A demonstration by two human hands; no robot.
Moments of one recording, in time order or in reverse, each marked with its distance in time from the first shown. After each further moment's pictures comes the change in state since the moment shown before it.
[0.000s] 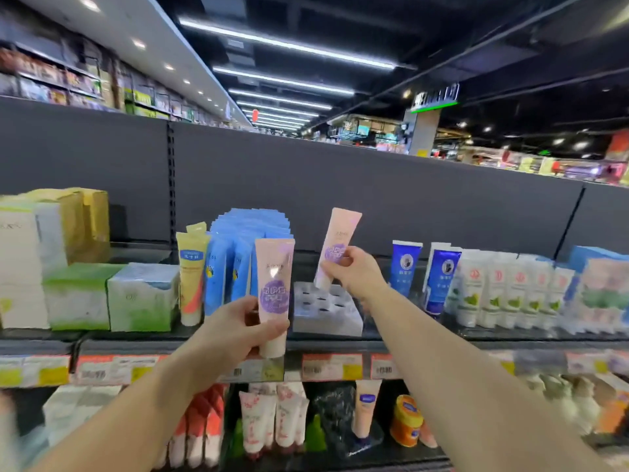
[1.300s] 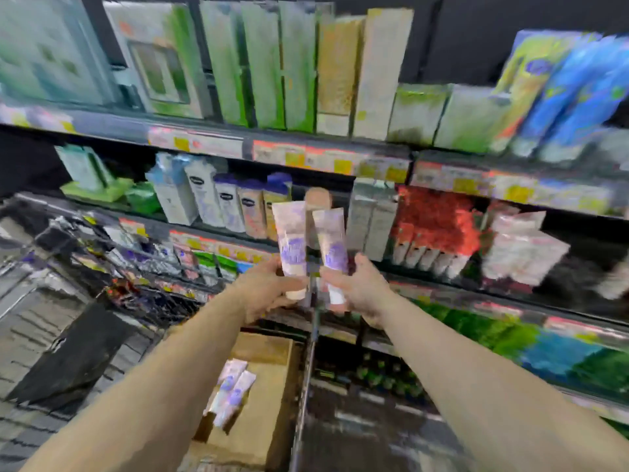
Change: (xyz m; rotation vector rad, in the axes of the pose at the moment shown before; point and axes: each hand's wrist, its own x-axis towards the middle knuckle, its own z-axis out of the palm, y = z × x) left_hand -0.269 -0.185 -0.272 -0.101 0.288 -0.501; right_hand -0.331 -0.038 0.361 0.276 -0.687 0.319
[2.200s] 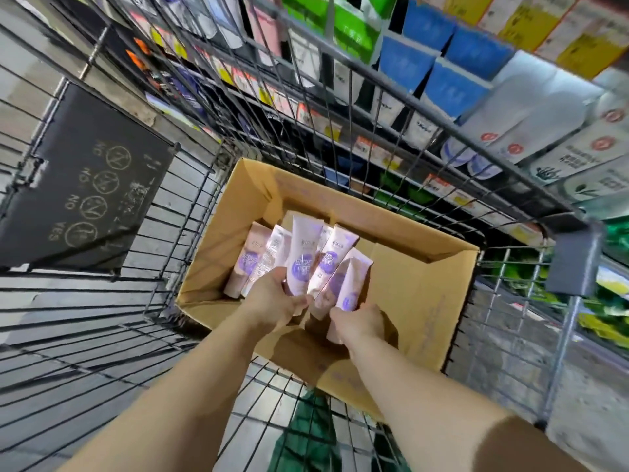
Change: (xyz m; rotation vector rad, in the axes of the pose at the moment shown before) left_hand 0.054 -0.393 -0.185 0.101 0.194 -0.608; right_hand 0.102 0.378 0.316 -0.421 0.078 0.990
